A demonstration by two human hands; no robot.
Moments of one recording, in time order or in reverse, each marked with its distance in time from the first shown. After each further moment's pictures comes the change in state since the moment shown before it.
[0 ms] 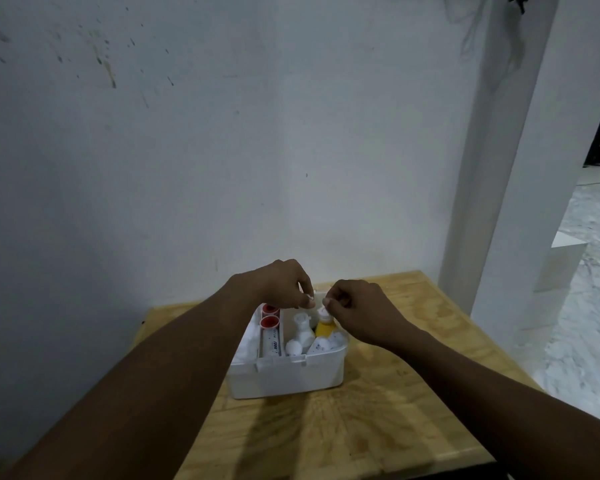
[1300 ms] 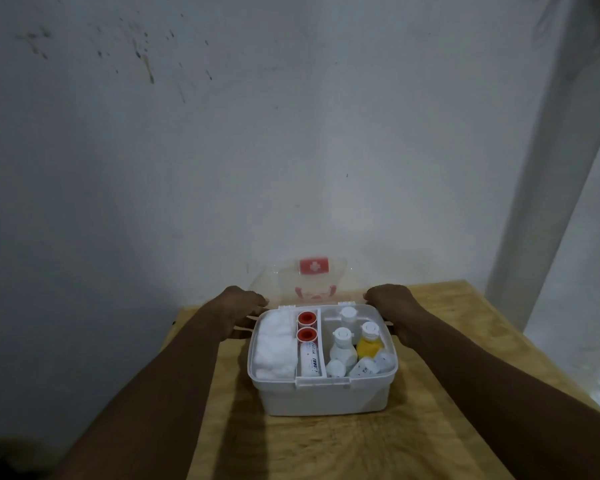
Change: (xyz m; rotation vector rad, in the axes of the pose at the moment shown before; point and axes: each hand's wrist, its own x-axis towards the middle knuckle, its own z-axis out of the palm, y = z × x) left_hand -0.038 -0.118 0.017 -0.979 0.249 -0.709; right_hand 0.069 0.019 0.035 0.642 -0.002 0.724
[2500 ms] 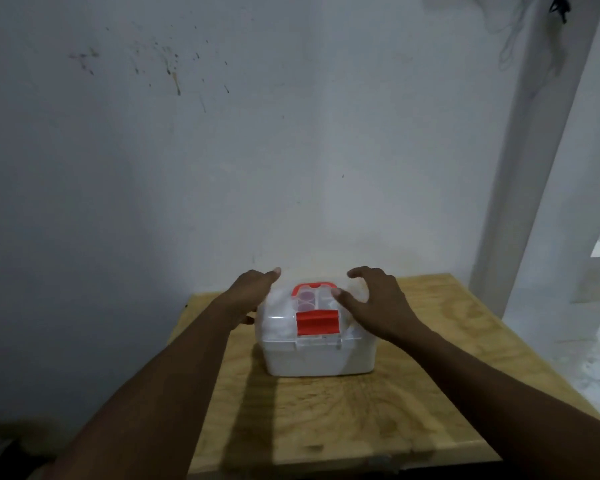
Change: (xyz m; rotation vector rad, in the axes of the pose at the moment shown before) left_hand -0.069 -0.007 0.011 0.084 0.031 0.222; right_hand -0.088 0.017 -0.001 -0.655 0.115 -0.668
